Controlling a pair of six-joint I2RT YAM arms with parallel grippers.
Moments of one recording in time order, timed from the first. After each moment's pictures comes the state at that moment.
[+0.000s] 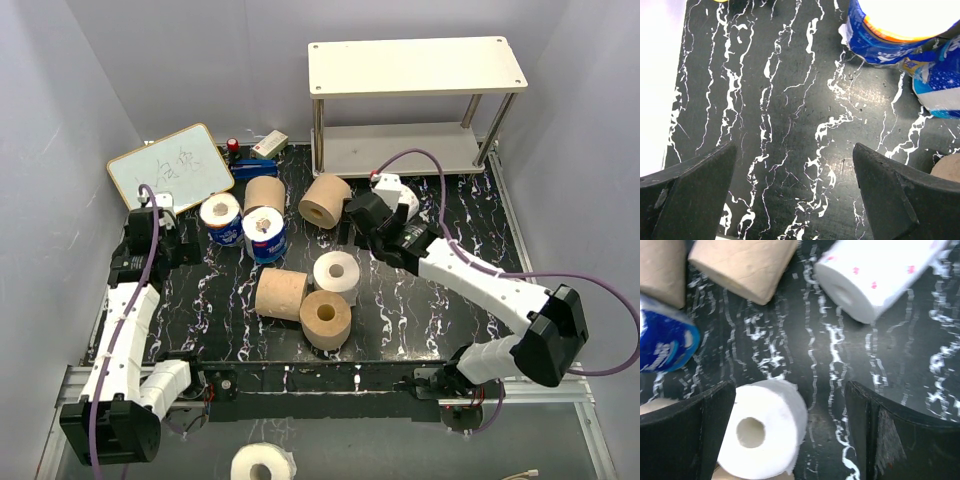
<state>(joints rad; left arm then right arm) 0.06 0.93 0.87 -0.70 -0.17 -0.01 0.78 1.35 1.16 -0.62 0.58 0.67</state>
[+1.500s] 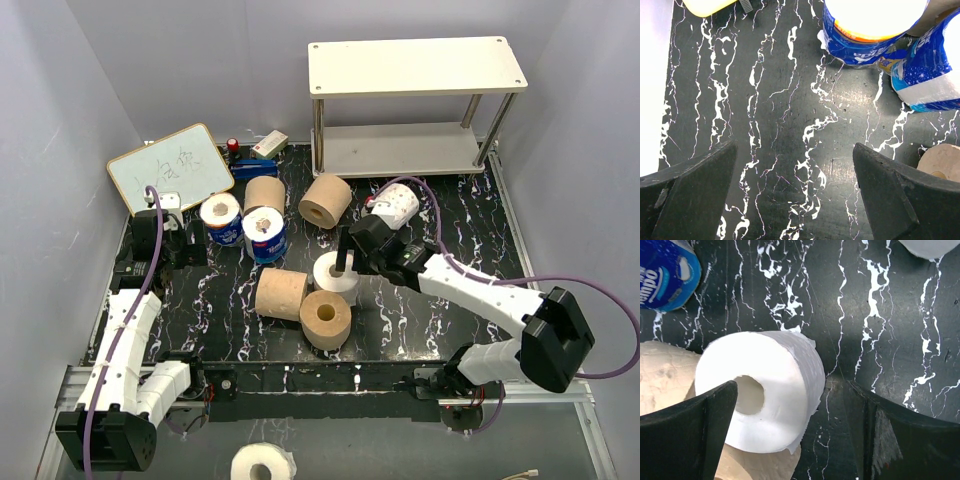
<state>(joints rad) -0.02 0.89 0.85 -0.68 -0.16 -0.01 0.79 1.32 0.95 -0.47 0.30 0.71</state>
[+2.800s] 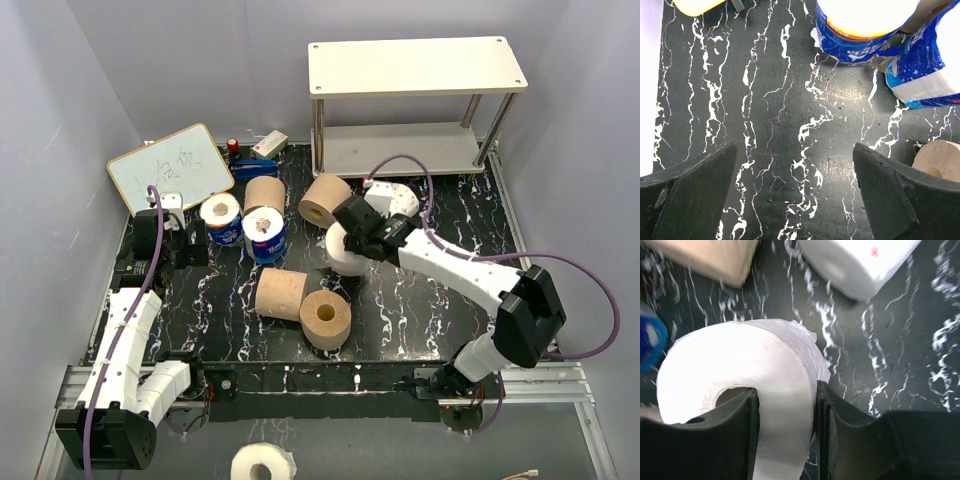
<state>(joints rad) -0.02 0.90 0.85 -0.68 -0.13 -0.01 0.79 1.50 1.17 -0.67 0.50 0.75</state>
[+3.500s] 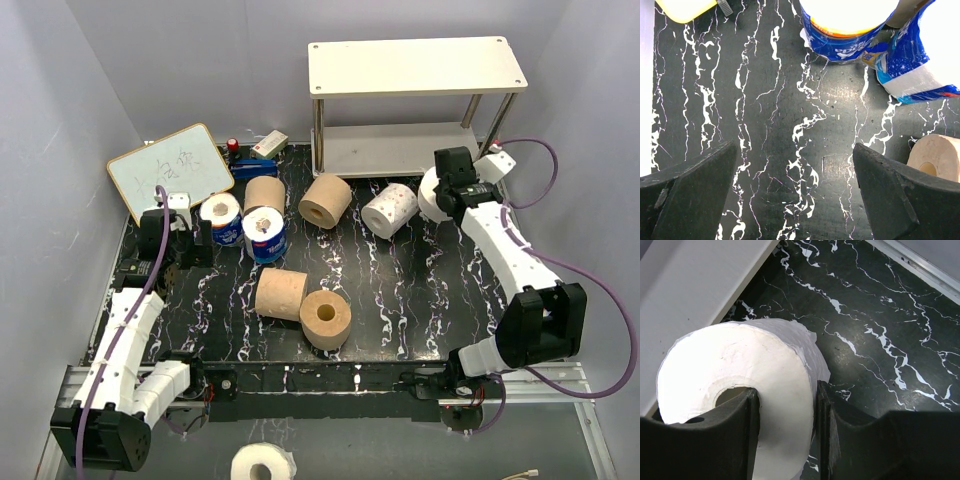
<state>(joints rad) -0.07 0.90 0.85 -0.68 -0.15 0.00 0.19 1.43 1.27 -0.63 0.63 0.85</state>
